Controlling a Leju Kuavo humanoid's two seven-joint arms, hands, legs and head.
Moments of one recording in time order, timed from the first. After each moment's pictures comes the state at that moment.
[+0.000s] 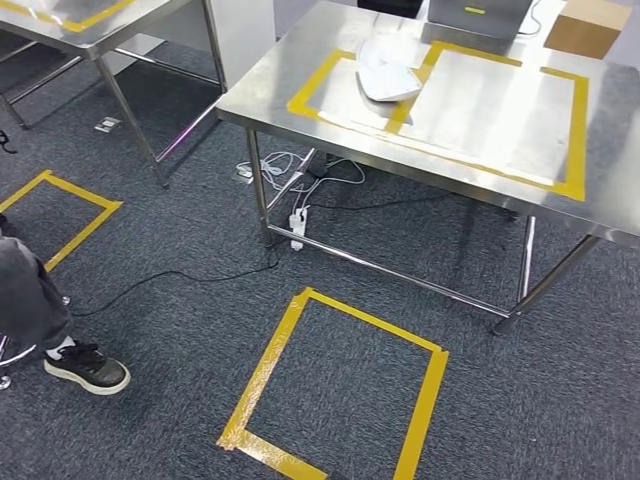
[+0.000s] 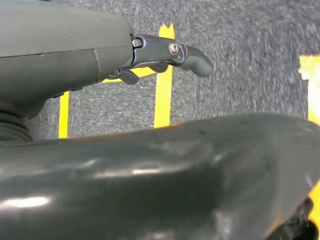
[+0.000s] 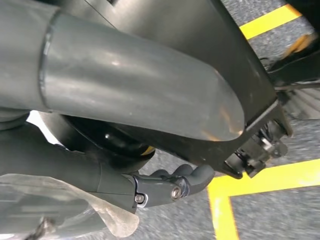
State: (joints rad) left arm -0.04 -0.18 0.09 -0.20 -0.55 0.33 -0.06; right arm -0.09 0.30 -0.46 -0.19 1.19 0.07 0.07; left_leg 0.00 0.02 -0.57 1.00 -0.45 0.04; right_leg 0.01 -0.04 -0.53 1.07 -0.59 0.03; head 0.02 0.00
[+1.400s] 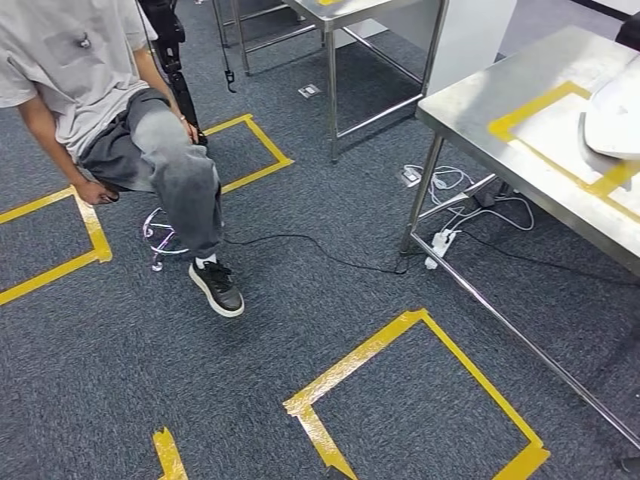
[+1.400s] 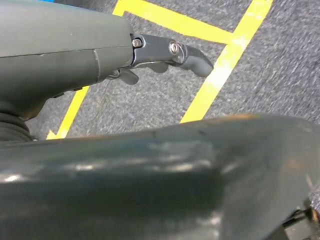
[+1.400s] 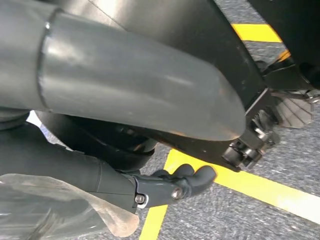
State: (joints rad) left arm -0.04 -0.18 0.08 -0.20 -0.56 0.33 -0.06; right arm -0.10 0.30 -0.45 -0.20 1.19 0.07 0.06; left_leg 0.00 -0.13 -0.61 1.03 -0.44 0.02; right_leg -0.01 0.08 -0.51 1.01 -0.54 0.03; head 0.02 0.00
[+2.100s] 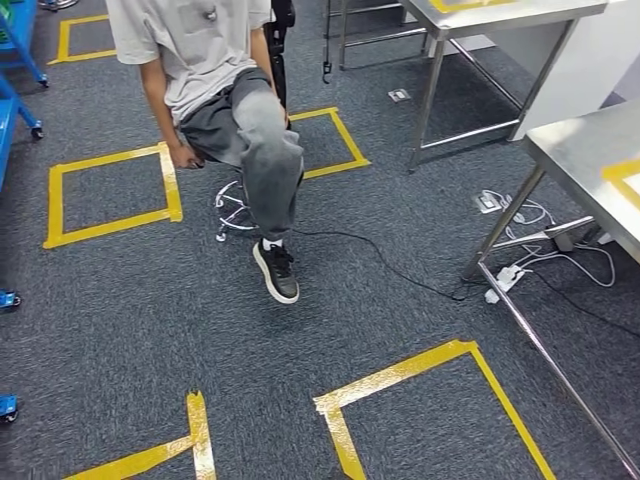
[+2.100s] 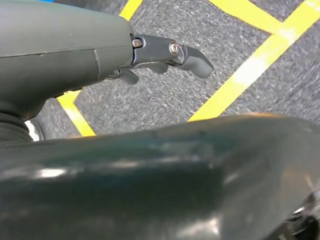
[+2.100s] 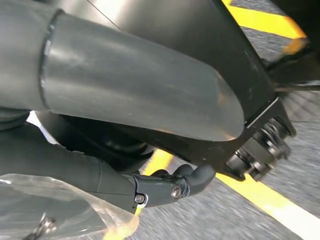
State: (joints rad) left arm -0.04 -0.18 0.08 -0.19 -0.57 0.33 -0.05; right arm -0.09 0.30 -0.45 -0.20 1.19 0.07 0.07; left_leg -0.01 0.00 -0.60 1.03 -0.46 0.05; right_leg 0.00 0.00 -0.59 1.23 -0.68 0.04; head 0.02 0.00
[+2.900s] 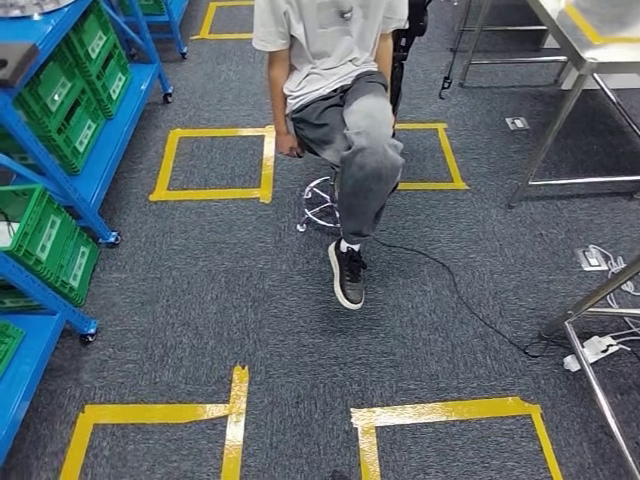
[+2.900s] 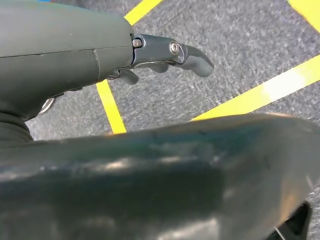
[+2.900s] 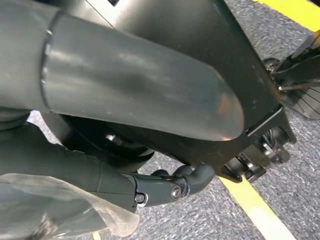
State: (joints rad) left arm -0.04 -0.18 0.08 -0.19 -0.57 0.33 -0.05; right arm -0.09 0.30 -0.45 -0.20 1.19 0.08 0.08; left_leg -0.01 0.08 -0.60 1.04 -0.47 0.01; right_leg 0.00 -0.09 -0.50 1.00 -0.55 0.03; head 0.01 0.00
